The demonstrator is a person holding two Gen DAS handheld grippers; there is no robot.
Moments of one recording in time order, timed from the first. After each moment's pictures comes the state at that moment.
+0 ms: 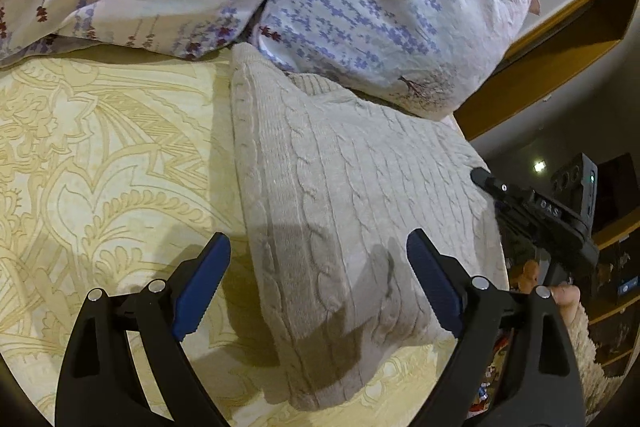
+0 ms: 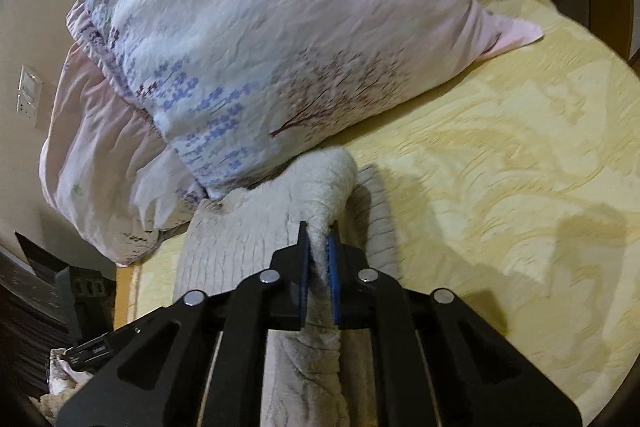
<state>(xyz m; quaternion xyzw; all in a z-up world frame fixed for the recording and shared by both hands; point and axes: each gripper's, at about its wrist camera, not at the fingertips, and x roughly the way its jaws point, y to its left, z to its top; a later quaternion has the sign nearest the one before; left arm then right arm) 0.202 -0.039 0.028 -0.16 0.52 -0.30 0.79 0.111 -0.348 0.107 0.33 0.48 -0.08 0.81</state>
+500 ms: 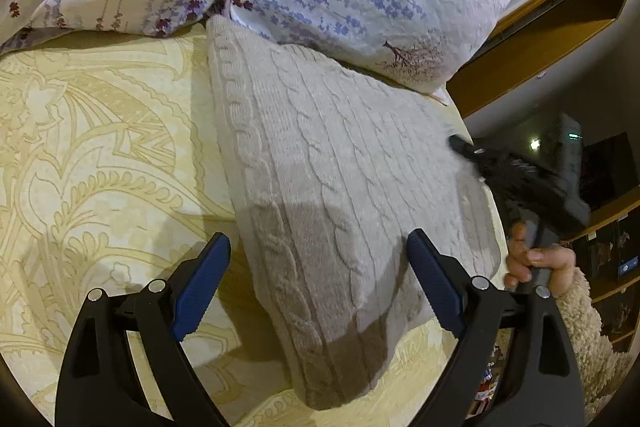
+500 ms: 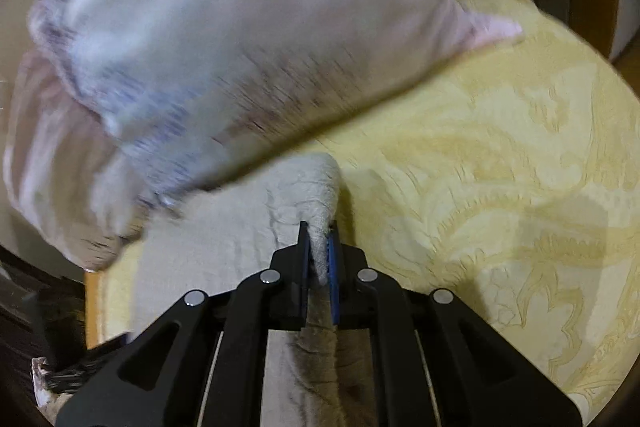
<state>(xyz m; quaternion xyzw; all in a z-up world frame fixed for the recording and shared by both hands) 0.199 -0.059 0.016 -0.14 0.54 -0.33 0.77 0.122 -0.363 0.075 0.31 0.52 -0.13 0.79</state>
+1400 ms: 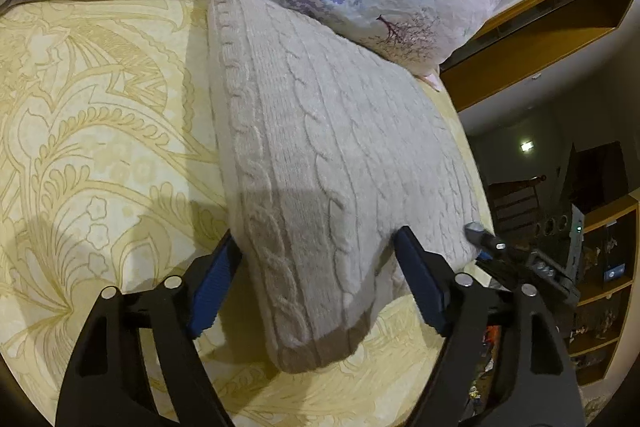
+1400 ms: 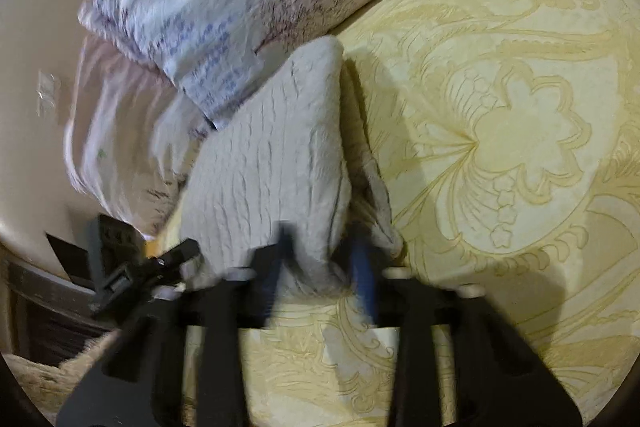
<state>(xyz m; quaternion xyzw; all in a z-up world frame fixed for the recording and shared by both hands) 0.177 -0.061 0.010 -0.16 0.55 -0.33 0.75 0.009 -0.321 0.086 0.39 0.51 -0.06 0.77</state>
